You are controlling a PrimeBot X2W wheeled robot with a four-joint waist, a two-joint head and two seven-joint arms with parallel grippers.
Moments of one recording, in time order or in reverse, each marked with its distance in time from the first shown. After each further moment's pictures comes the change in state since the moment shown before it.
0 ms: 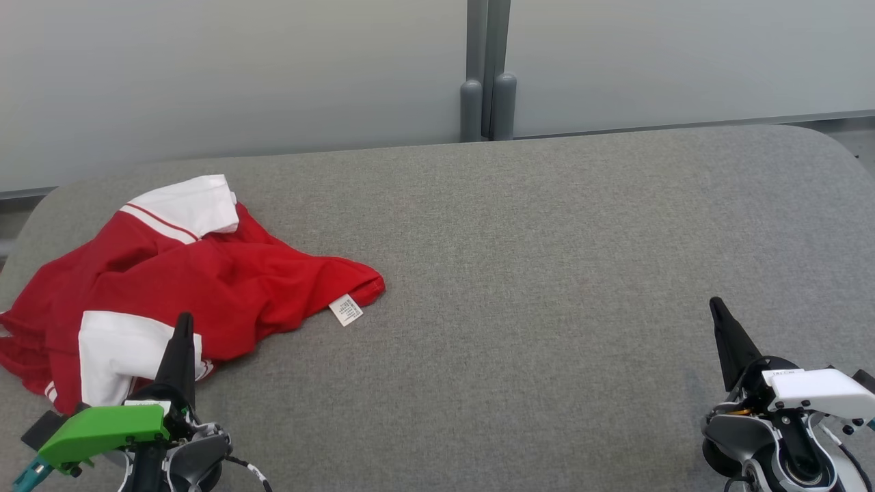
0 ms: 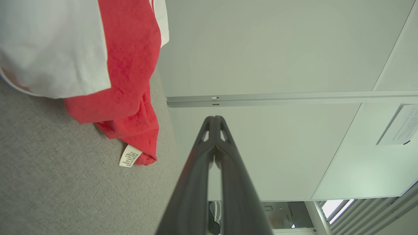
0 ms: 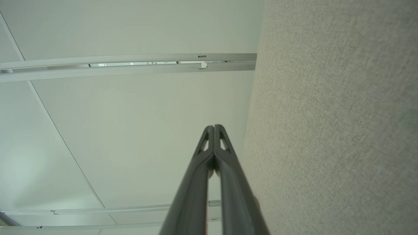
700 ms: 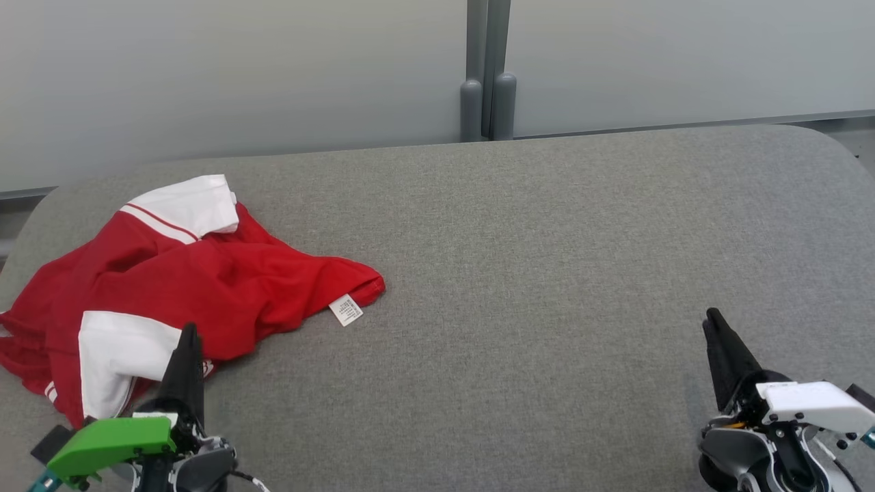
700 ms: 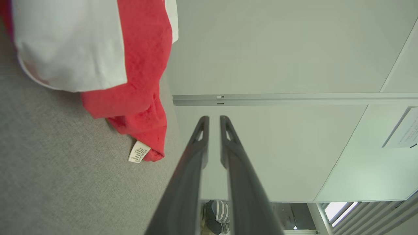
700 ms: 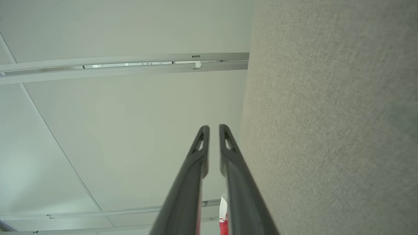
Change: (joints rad) left arm 0.010 -0.002 -0.003 0.016 0.000 0.002 0.000; right arm 0.011 0.005 0.001 0.016 -0.001 0.000 0.000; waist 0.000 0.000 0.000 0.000
